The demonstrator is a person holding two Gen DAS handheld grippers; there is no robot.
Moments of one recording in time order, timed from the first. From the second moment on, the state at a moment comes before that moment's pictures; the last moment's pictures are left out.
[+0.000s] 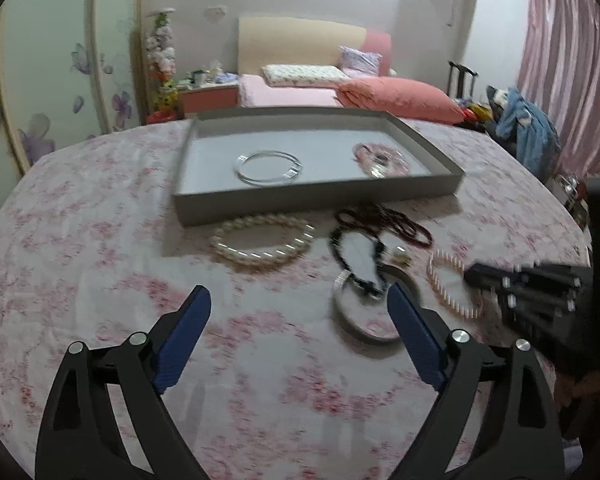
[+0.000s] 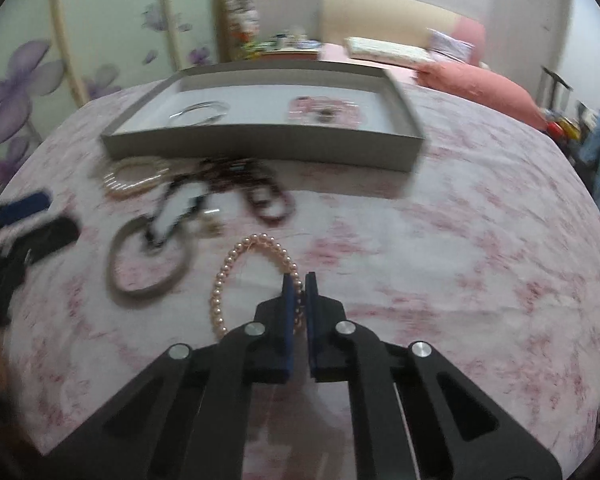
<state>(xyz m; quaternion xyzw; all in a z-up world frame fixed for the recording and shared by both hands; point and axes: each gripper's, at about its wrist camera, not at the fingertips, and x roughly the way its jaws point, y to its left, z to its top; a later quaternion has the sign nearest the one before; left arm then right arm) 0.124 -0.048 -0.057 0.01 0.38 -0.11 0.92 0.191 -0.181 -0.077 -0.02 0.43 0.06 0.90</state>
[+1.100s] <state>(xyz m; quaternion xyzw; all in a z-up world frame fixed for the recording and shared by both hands) 0.133 -0.035 -0.084 0.05 0.44 -0.09 0.89 0.196 -0.177 -0.077 0.00 0.44 0.08 0.90</state>
